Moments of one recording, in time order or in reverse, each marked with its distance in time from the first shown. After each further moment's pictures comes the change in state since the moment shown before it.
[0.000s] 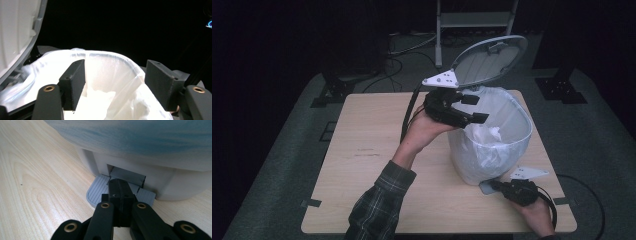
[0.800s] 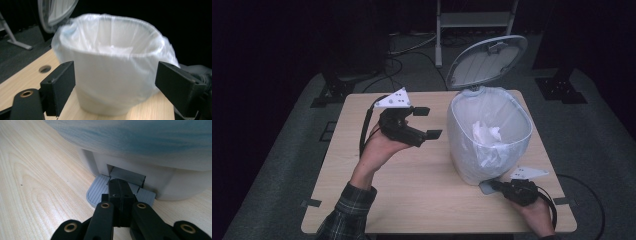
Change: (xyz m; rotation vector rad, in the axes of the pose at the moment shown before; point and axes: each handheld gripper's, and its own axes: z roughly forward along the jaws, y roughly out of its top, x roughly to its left) left arm -0.010 -0.060 -0.086 0.066 0.187 -0.037; right arm 0.000 0.000 0.000 -0.001 0.000 0.002
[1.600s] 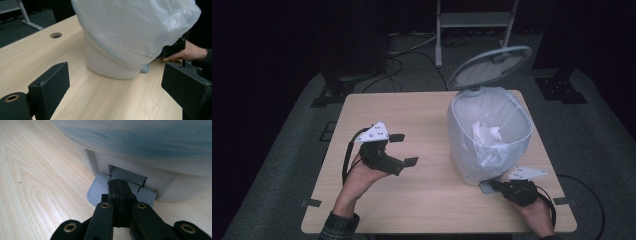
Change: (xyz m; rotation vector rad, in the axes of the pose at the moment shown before) left arm -0.006 -0.089 -0.028 0.045 0.092 -0.082; right arm 0.005 0.004 -0.001 0.019 -0.023 -0.031
